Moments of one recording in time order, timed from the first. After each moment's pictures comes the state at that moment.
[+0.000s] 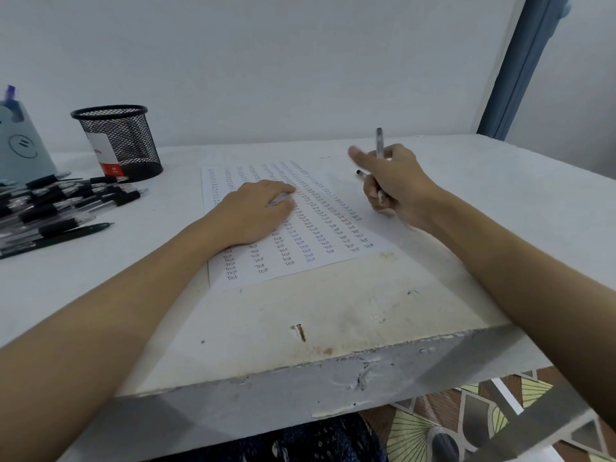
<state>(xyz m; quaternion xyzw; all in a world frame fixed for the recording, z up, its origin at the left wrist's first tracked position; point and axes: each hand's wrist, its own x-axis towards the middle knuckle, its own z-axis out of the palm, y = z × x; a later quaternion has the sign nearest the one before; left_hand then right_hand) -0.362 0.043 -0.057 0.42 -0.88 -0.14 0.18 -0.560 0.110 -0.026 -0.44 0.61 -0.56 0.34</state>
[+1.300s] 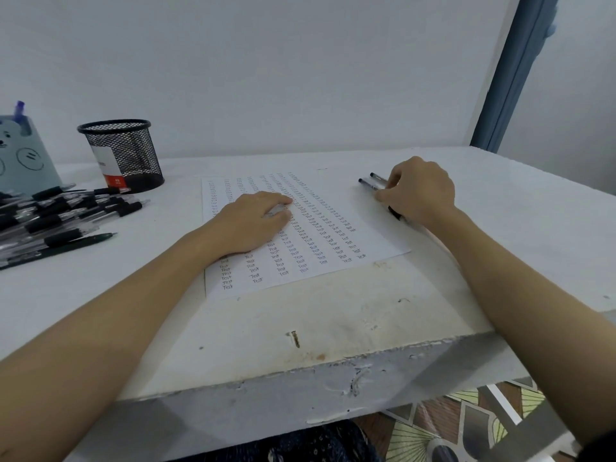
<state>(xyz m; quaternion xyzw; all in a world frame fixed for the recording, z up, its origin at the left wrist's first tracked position) -0.361 0.043 -0.056 0.42 -0.88 -0.15 0.18 -0.600 0.105 -0.033 -0.51 0.80 -0.29 -0.08</state>
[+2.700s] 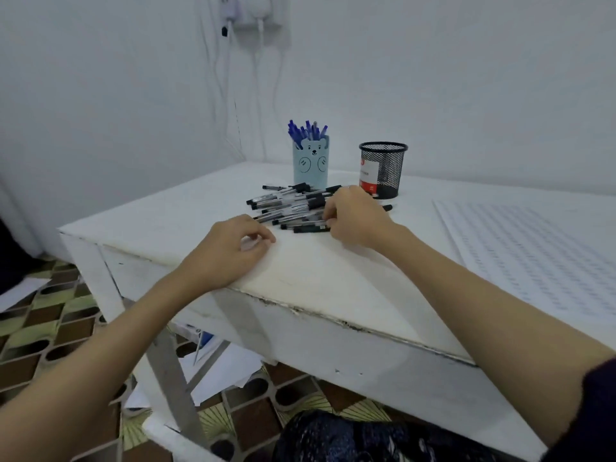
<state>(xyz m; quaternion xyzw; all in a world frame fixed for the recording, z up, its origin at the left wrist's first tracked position) -0.054 0.155 -0.057 0.62 -0.71 -0.05 0.32 -0.244 0.059 -0.031 -0.85 0.47 -0.22 -0.01</state>
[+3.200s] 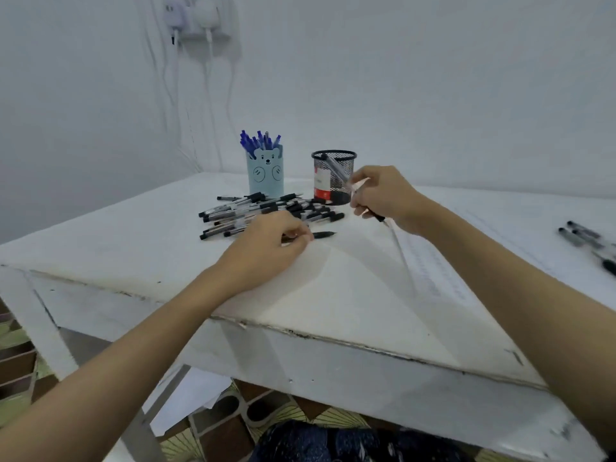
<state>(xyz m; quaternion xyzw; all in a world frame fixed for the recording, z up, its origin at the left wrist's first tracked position) -0.146 0.127 -0.041 0.51 -0.79 -0.05 0.35 -0.336 0.065 0.009 -0.70 0.51 -0.39 0.31</state>
